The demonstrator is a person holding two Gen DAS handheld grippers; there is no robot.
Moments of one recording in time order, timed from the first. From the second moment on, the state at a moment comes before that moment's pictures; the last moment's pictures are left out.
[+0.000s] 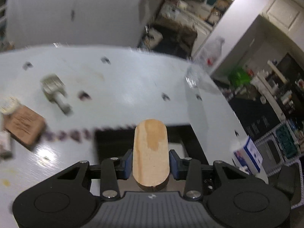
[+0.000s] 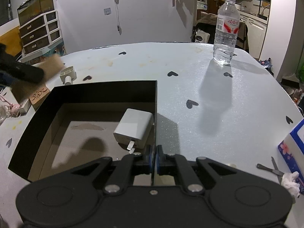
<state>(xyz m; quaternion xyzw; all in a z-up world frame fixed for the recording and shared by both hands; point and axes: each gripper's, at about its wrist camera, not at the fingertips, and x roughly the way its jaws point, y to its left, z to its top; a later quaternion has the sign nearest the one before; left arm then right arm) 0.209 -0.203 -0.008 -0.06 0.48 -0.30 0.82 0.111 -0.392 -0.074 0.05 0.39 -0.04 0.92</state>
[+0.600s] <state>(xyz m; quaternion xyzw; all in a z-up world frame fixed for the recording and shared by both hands) 0.224 -0.272 -0.086 -0.02 0.52 -0.24 0.82 0.109 -0.391 -0.075 0.05 0.39 -0.04 0.92</state>
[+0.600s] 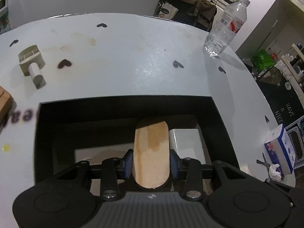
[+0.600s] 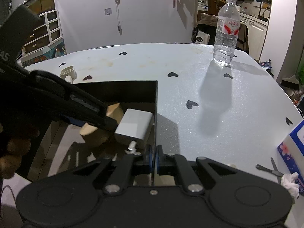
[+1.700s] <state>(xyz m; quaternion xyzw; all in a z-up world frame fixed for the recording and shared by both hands) 0.159 -0.194 -0.005 0.01 0.41 -0.31 0.86 0.107 -0.395 -0.076 0.06 0.39 -0.04 0.92</state>
